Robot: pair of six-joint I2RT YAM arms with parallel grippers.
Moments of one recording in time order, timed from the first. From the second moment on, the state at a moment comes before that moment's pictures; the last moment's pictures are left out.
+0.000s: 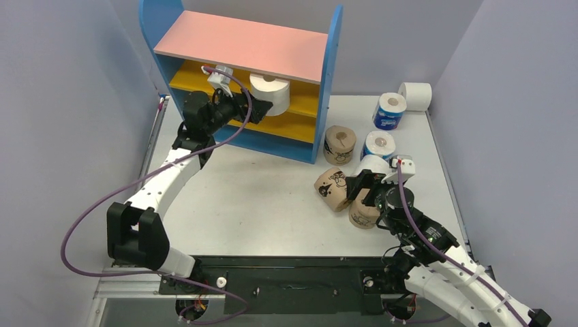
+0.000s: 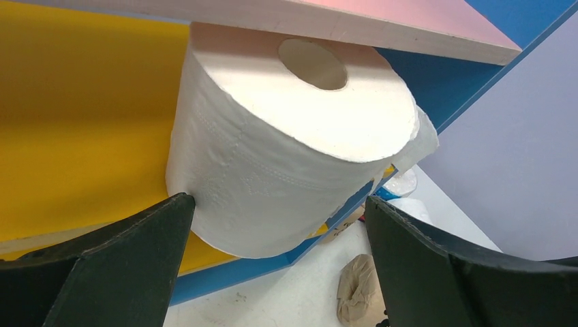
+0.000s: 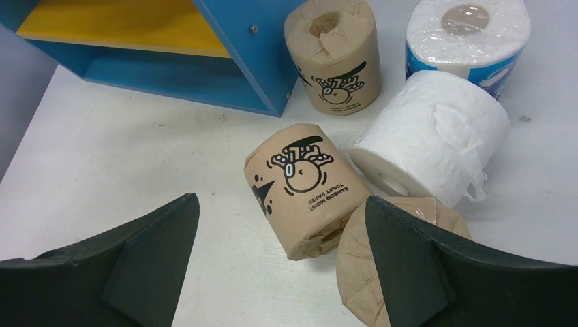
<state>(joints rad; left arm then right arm) -0.28 1.46 1.21 0.26 0.43 -0.41 0.72 0.56 0.64 -0.41 0.45 0.50</state>
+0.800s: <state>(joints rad) -0.34 1.59 1.18 0.58 0.39 -0.49 0.72 0.59 0.64 -0.41 0.47 0.49</state>
